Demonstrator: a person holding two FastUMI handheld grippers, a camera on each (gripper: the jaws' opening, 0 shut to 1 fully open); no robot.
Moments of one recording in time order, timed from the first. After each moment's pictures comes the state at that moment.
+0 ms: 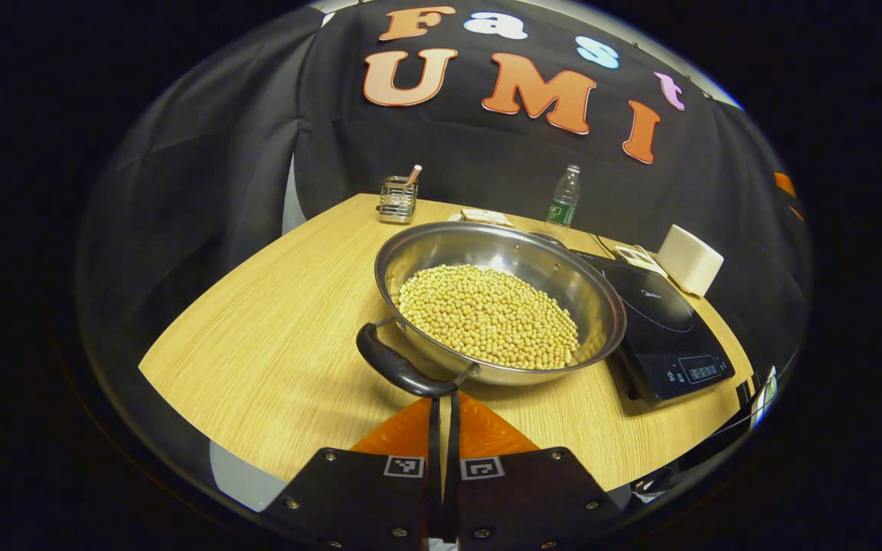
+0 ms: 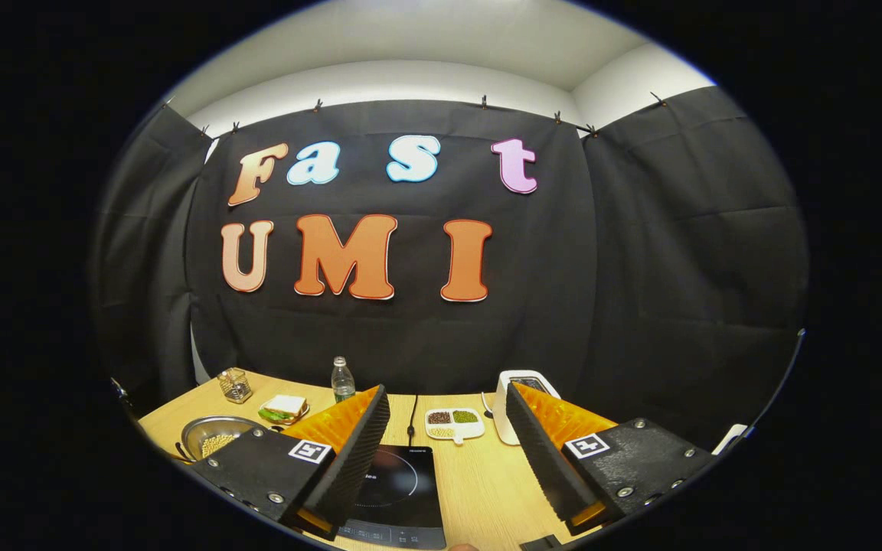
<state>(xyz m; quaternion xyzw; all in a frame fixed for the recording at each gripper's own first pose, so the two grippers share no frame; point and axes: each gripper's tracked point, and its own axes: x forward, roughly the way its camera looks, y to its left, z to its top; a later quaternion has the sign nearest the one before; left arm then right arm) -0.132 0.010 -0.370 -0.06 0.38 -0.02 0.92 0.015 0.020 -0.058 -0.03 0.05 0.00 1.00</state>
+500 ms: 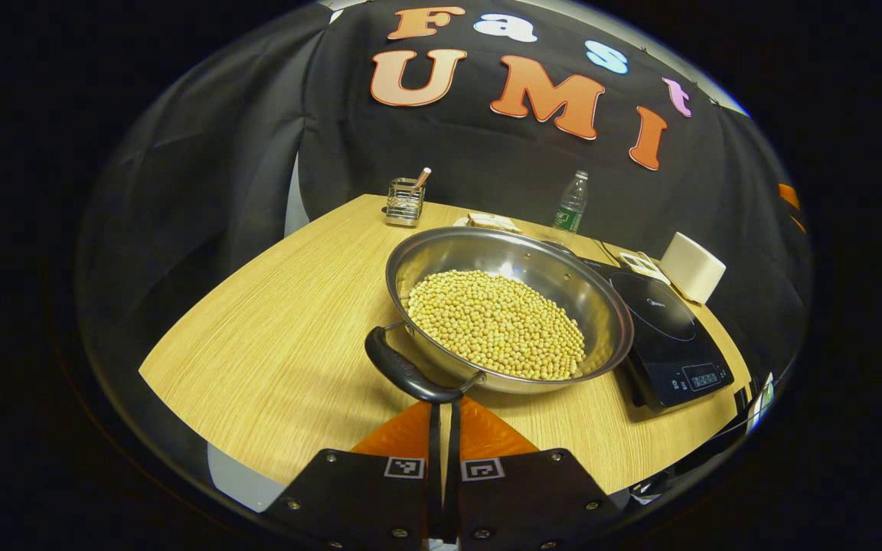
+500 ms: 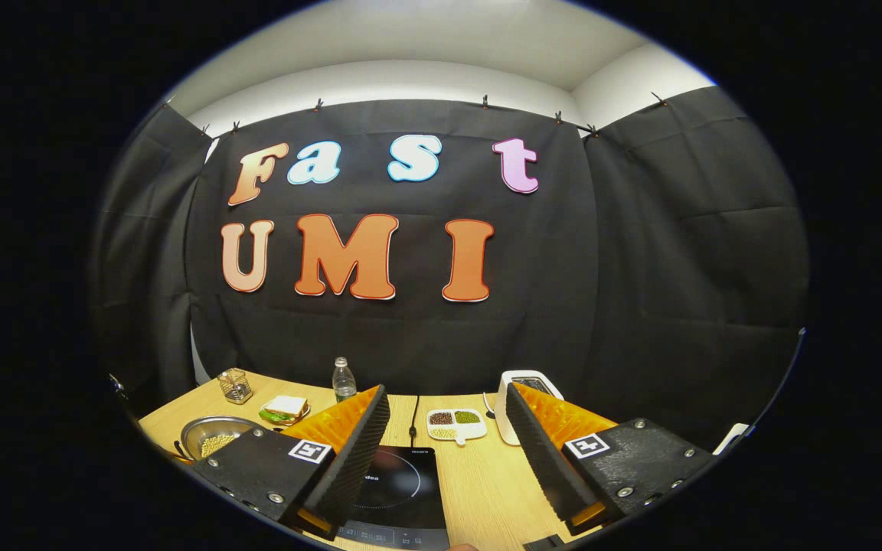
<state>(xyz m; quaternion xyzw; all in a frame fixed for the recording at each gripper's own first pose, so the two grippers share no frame) -0.123 0.030 -0.371 -0.06 0.38 -0.02 0.92 0.018 0.023 -0.058 -0.03 0.05 0.00 1.00</state>
